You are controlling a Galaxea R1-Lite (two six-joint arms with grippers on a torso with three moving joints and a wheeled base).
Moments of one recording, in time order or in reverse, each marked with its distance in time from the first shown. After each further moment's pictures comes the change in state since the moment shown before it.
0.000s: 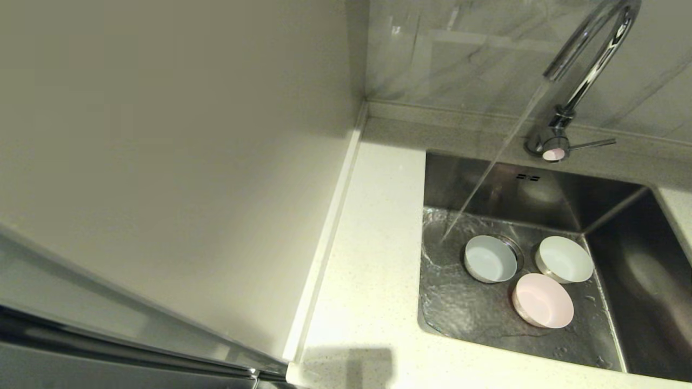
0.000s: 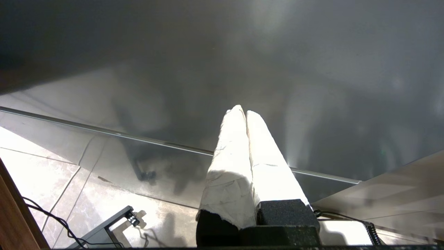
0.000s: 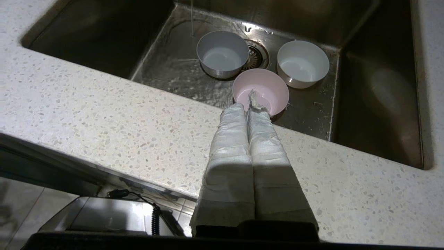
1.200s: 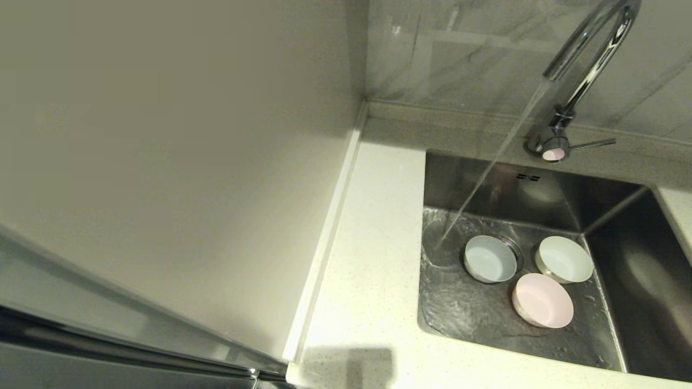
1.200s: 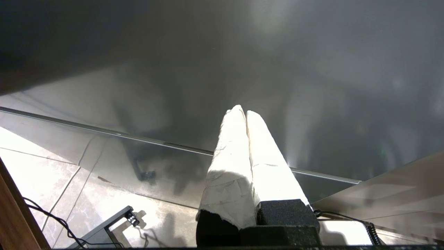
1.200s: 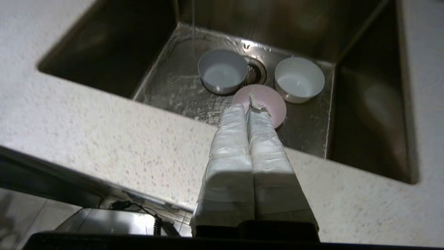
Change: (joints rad) left arm 0.000 0.000 0.000 0.000 0.000 0.000; right arm 0.000 0.015 -0.066 0.011 0.005 0.005
